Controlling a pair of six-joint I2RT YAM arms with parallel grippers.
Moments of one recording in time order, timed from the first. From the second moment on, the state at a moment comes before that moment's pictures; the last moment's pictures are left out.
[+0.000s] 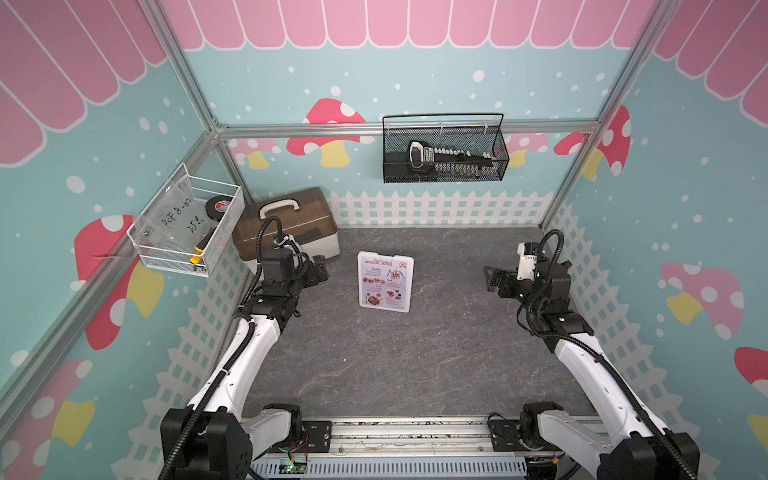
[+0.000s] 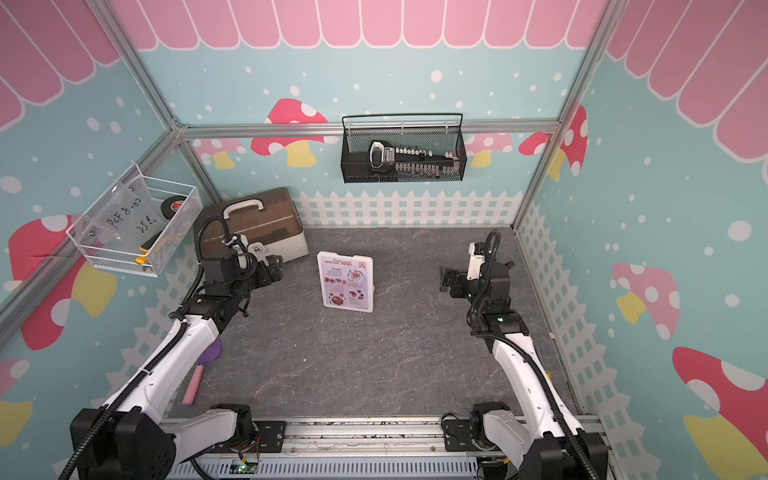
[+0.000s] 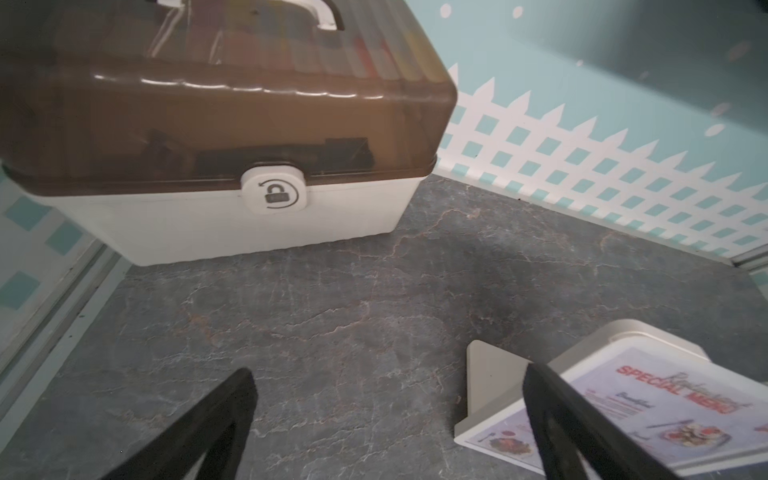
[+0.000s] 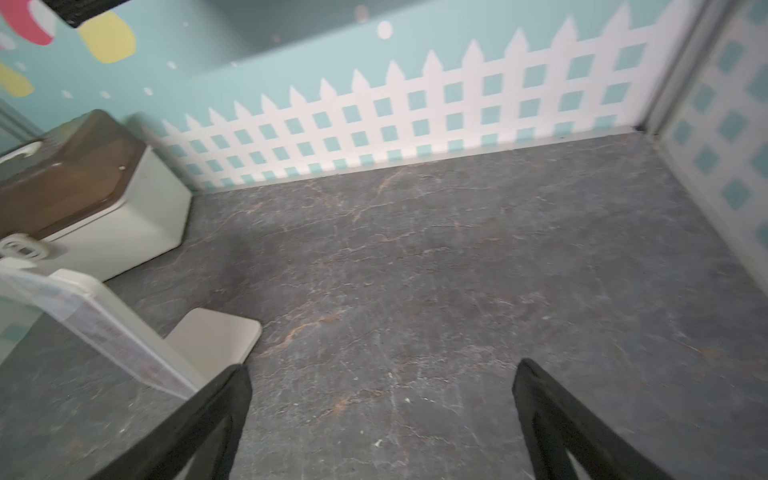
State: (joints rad) left arm -0.05 1.17 0.92 -0.25 -0.05 -0.32; right arm 0.07 1.00 0.75 -0.15 -0.08 0.23
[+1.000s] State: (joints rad) left arm 0.05 1.36 0.34 0.68 -0.22 -0.23; right arm -0.02 1.15 0.40 0.35 0.25 0.02
